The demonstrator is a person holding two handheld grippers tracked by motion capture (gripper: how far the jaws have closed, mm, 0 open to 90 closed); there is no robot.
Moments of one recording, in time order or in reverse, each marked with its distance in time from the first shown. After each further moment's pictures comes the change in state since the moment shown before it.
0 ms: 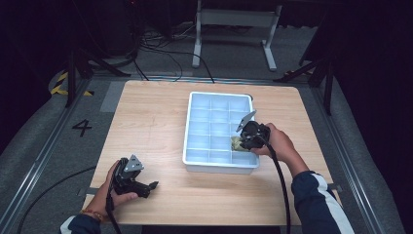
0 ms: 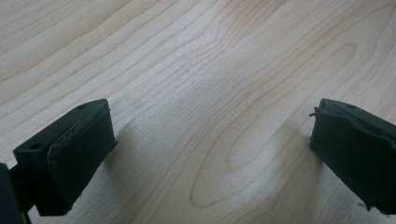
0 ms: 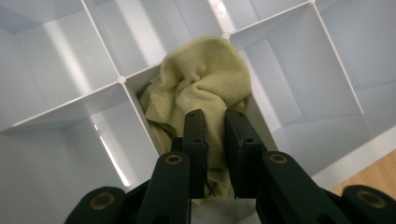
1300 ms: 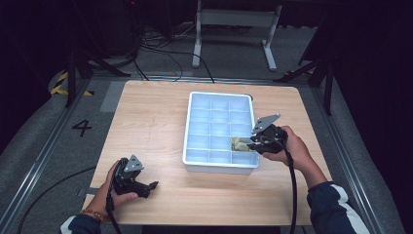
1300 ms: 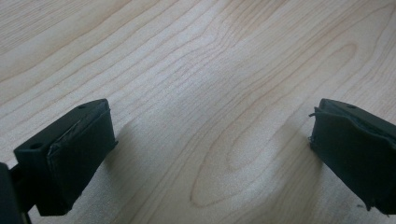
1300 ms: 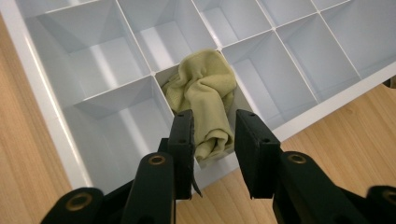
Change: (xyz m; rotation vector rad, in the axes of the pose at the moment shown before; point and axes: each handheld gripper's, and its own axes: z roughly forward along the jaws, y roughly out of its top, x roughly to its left) left arm 0.000 0.000 0.000 0.000 0.002 -0.001; right arm 0.012 -0.035 -0.049 -0.196 -0.039 0.014
